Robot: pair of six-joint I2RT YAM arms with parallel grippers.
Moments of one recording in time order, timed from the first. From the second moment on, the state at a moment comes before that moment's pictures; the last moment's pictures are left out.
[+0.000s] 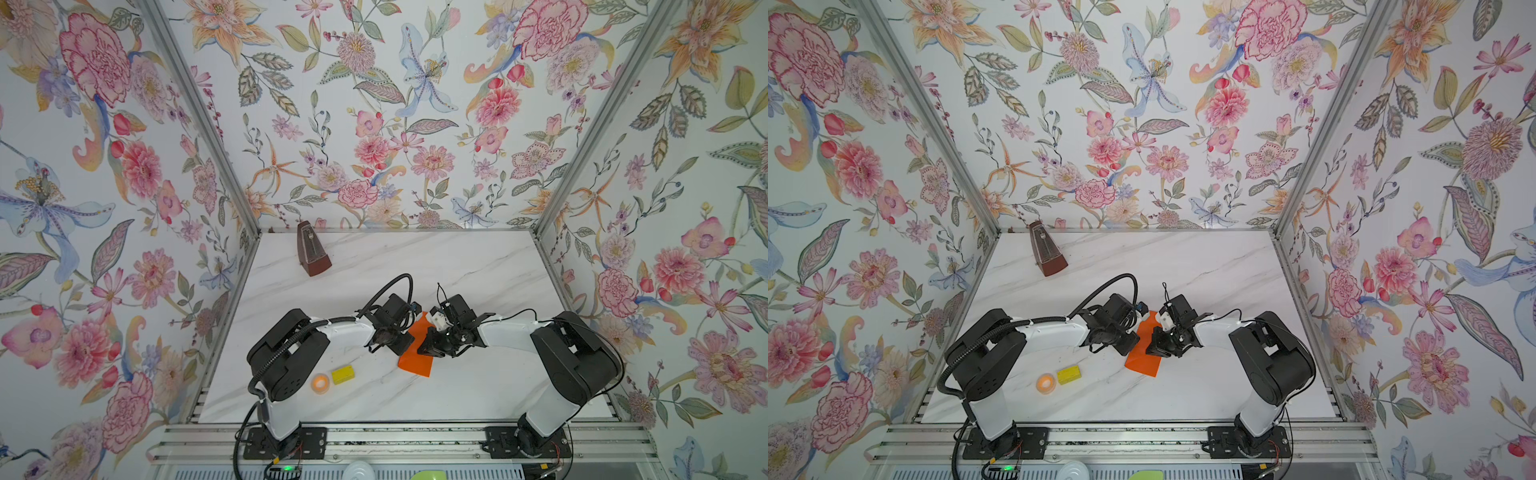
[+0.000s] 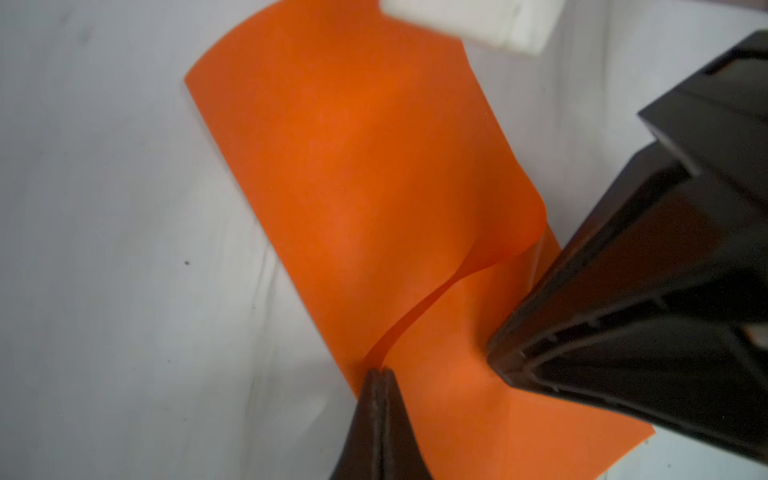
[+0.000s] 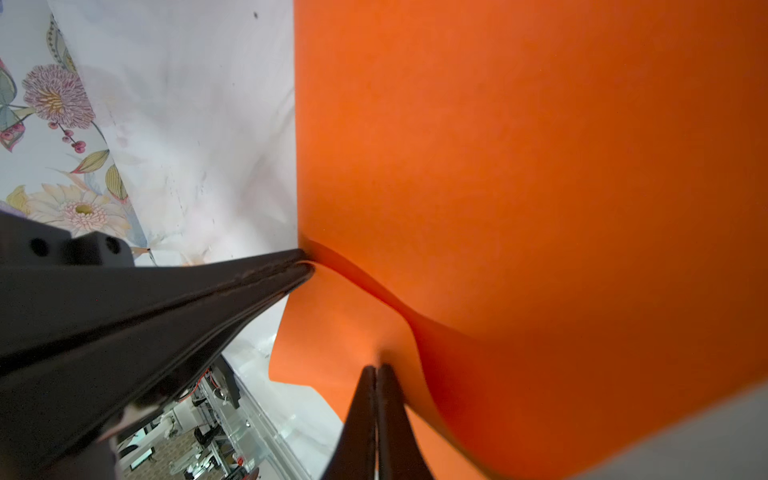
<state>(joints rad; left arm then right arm) -0.82 1.83 1.01 -0.25 0.17 -0.04 0.58 1.70 0.76 -0.18 -0.59 0.69</state>
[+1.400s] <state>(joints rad) -0.88 1.62 0.81 -0.25 0.13 -0.50 0.80 1.68 0.64 0.15 -0.46 1.14</state>
